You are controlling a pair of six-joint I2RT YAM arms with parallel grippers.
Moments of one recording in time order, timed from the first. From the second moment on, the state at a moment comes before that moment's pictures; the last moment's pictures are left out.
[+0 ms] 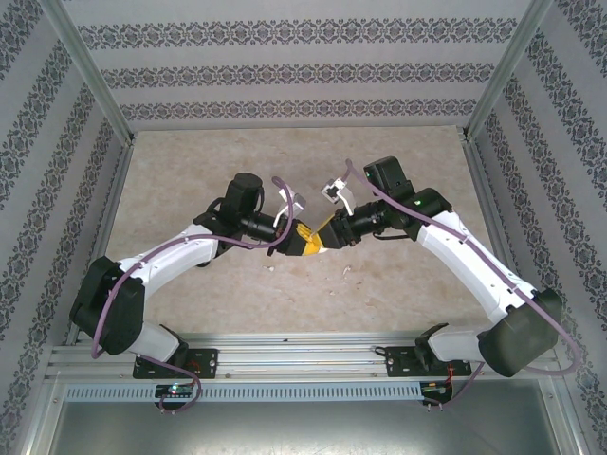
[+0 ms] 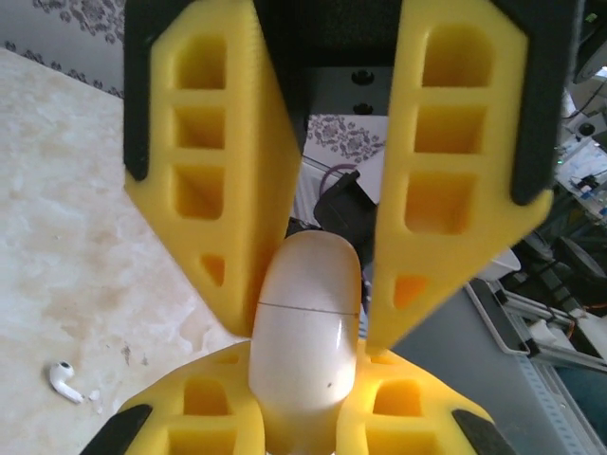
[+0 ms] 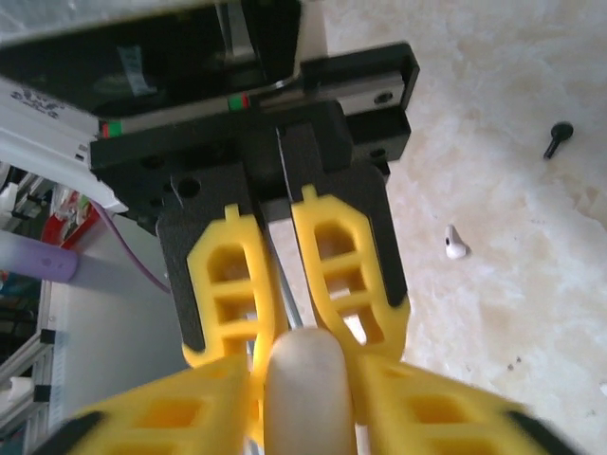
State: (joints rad) left arm -0.54 1.47 0.97 0.04 1.18 -0.07; right arm 0.49 1.31 1.22 -0.79 -0.90 -0.02
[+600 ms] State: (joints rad) left arm -0.53 1.38 0.80 0.44 1.00 -0.45; right arm 0.39 1.12 0.94 -0.33 -0.94 0.40
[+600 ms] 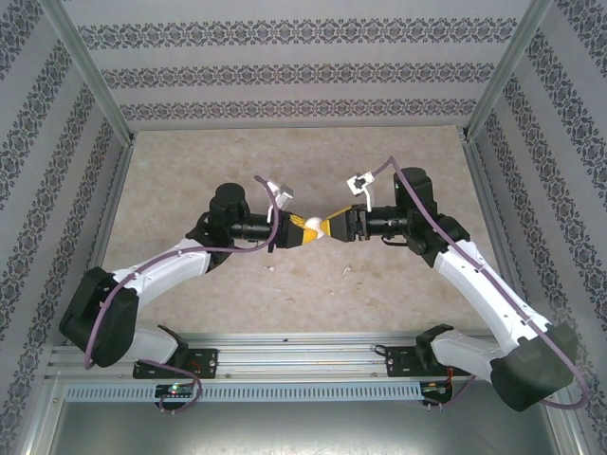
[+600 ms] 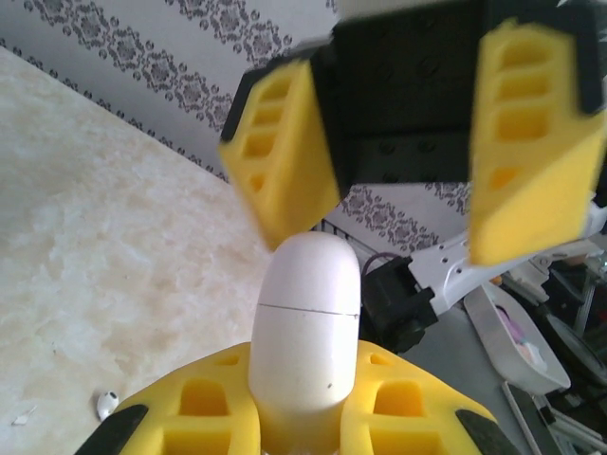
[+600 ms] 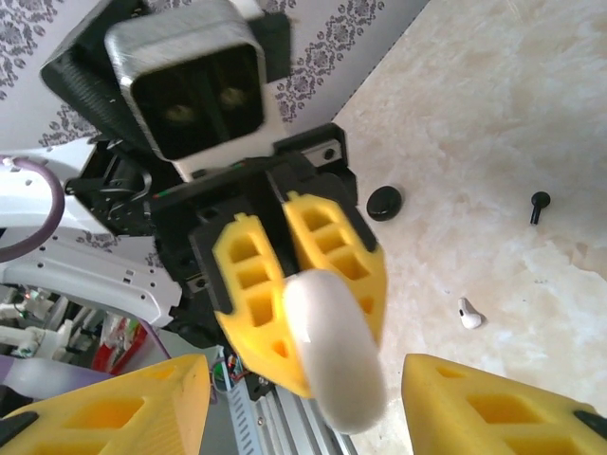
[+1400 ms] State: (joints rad) left arm -0.53 1.38 0.74 0.62 0.99 -0.66; right arm 0.40 1.14 0.87 -0.11 -0.97 0.56
